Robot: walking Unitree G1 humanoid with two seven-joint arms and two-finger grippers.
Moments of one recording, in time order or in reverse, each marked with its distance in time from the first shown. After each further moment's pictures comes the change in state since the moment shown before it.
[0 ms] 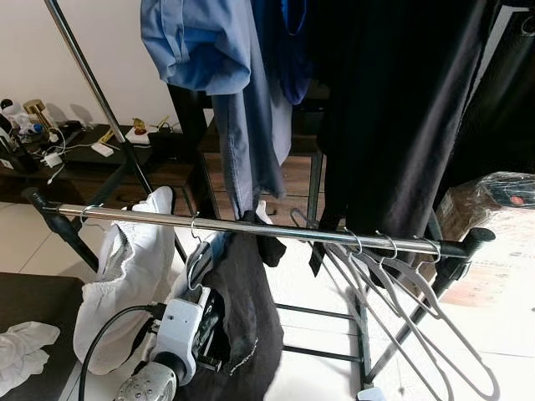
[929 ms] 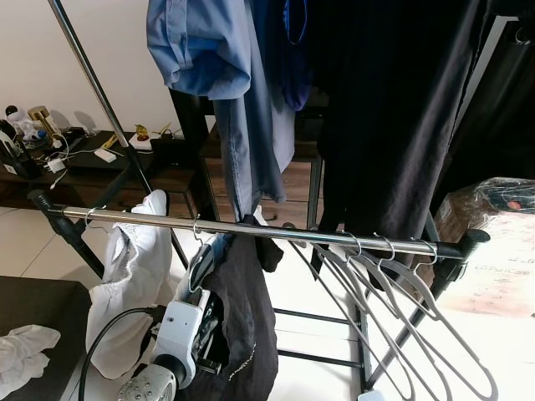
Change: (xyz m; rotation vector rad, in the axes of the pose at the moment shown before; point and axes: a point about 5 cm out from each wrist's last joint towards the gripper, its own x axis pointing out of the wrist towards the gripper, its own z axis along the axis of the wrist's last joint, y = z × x) left arm -0.001 0.000 -0.003 -0.006 0.020 -0.001; right arm 0.000 0.001 -0.004 -0.001 0.012 0.003
